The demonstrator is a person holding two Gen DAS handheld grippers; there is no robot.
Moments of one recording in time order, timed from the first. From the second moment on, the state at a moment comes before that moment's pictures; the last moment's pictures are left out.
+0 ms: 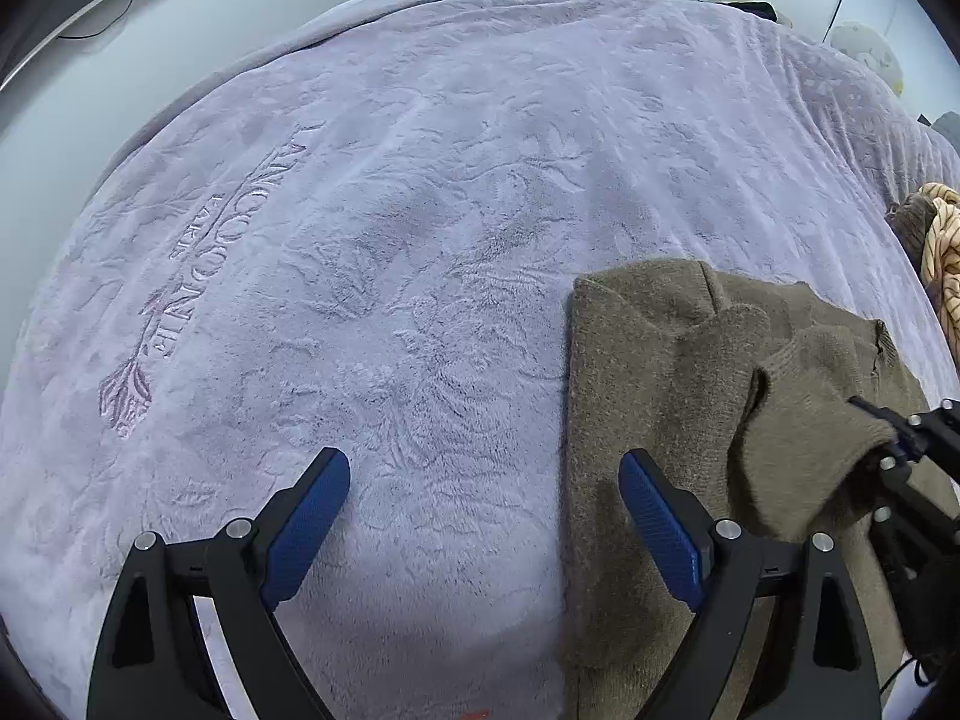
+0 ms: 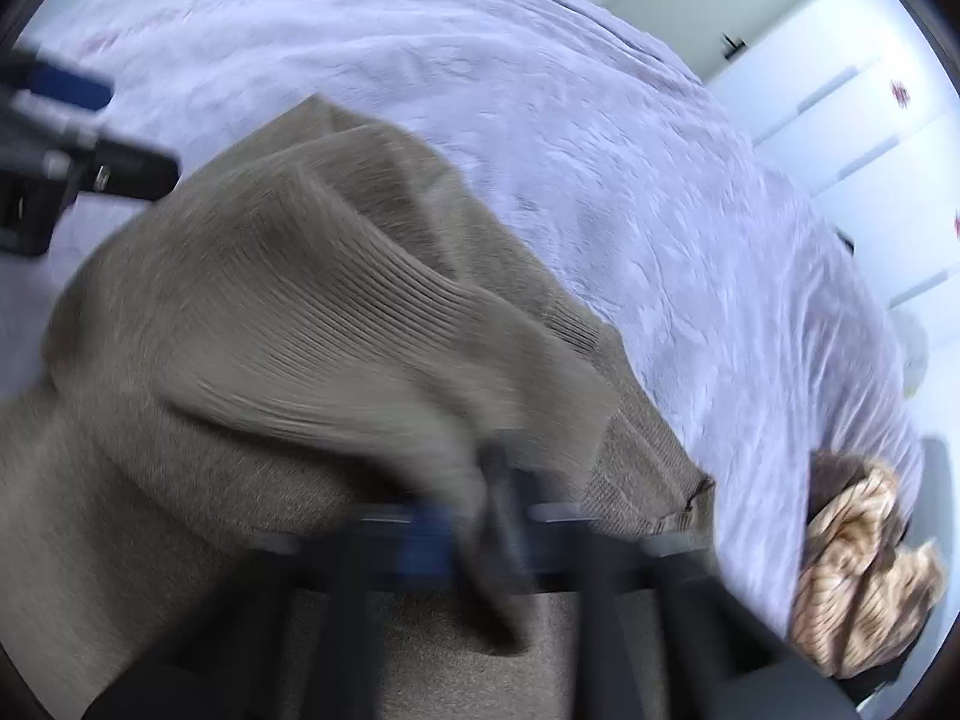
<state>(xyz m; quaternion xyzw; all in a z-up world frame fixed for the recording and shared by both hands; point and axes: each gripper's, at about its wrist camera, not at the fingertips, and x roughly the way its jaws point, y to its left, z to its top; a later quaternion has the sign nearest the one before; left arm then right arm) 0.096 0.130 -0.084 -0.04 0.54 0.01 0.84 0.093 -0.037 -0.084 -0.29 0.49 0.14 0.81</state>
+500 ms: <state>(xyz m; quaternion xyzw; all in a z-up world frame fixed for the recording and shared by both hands) 0.120 0.122 -0.088 -0.04 0.56 -0.01 0.83 0.040 -0.305 -0.133 0.39 0.56 0.00 0.73</state>
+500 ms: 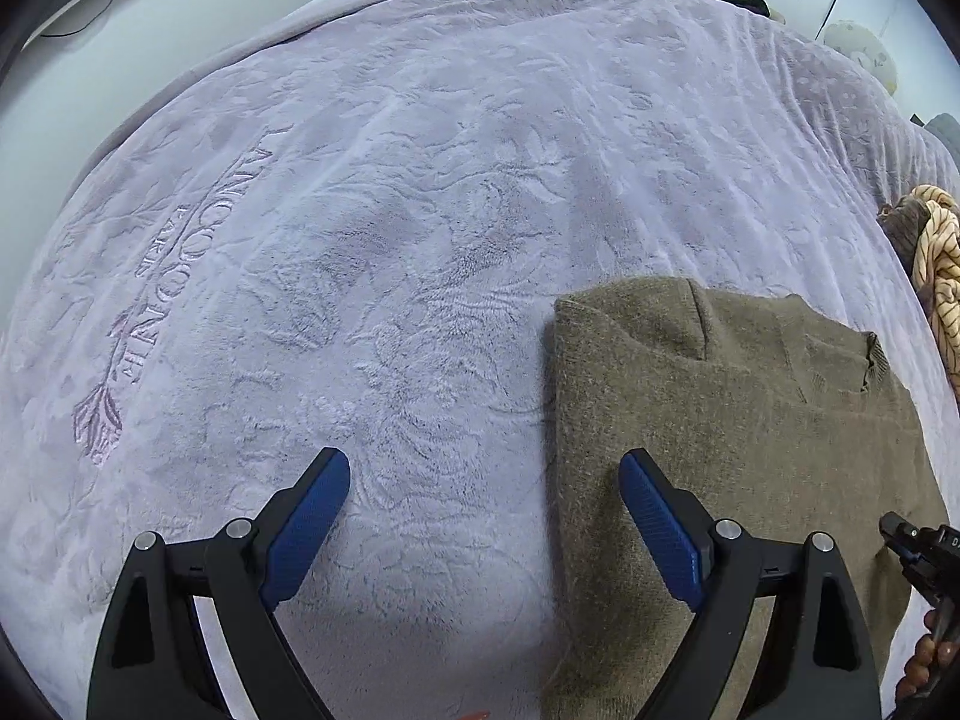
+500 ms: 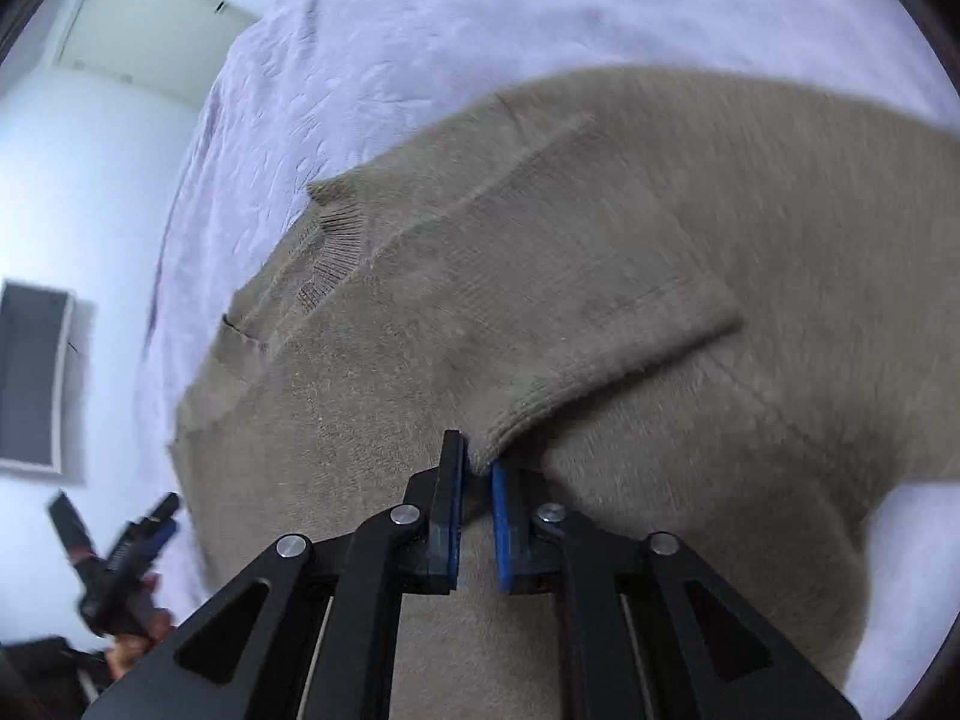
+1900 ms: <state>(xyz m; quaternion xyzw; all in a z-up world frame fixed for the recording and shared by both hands) 0.149 0.135 -0.105 -0.13 0.57 -0.15 0.80 0.014 -0.170 -0.107 0.34 0.61 0.19 0.69</state>
